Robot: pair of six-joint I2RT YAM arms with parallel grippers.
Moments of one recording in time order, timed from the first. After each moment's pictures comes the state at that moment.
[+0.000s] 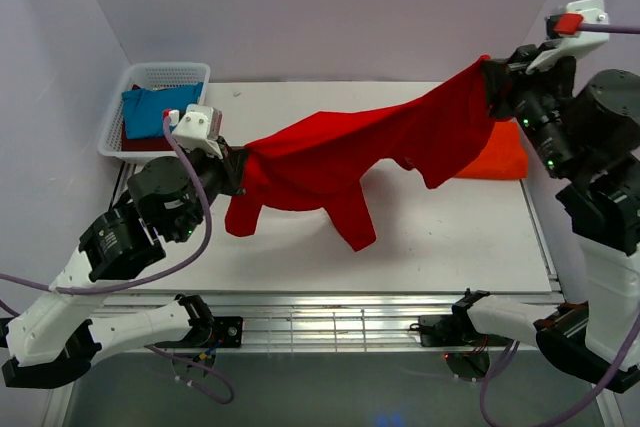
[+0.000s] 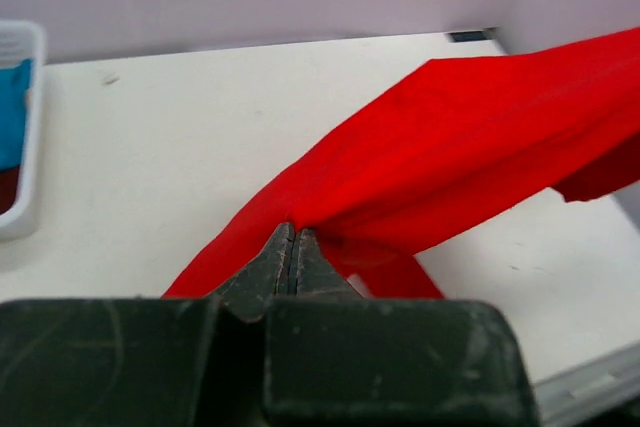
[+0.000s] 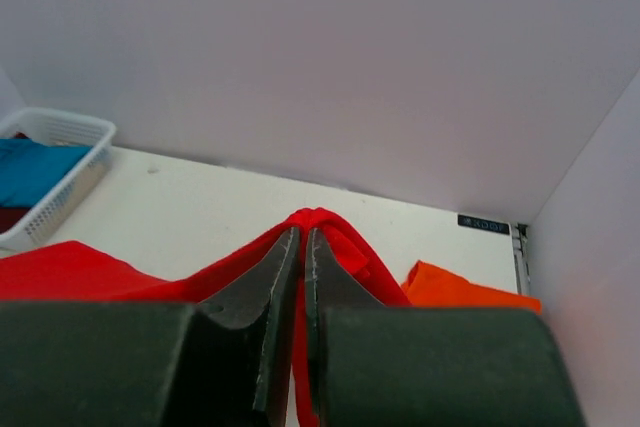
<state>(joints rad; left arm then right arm) -0.97 0.88 1.37 -0.66 -0.67 -0.25 0.54 1.16 2.03 -0.82 0.30 -0.04</state>
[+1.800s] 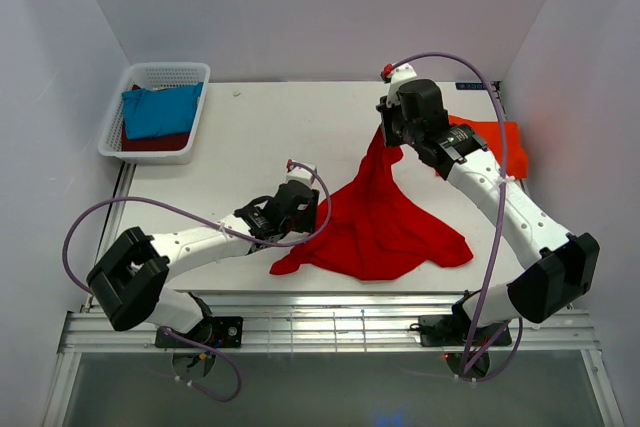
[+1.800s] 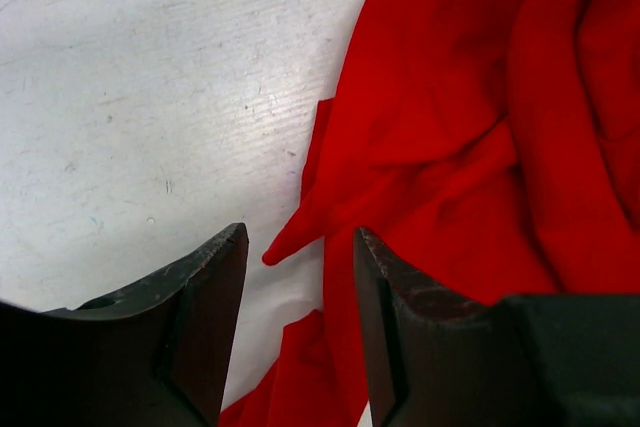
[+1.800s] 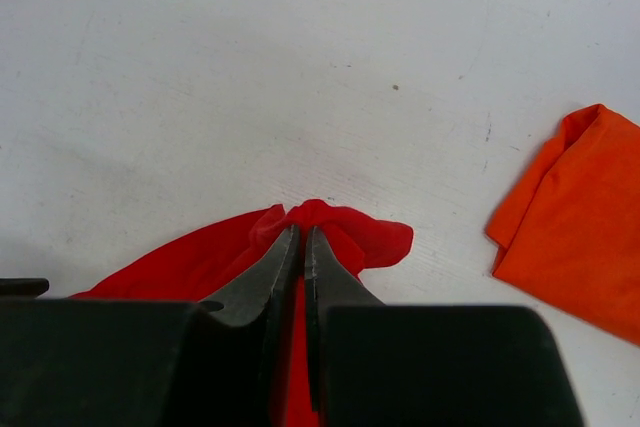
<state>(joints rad) -0.86 1.40 0.77 -0.12 -0.33 -0.45 0.54 1.42 1.43 -0.51 0.14 0.05</state>
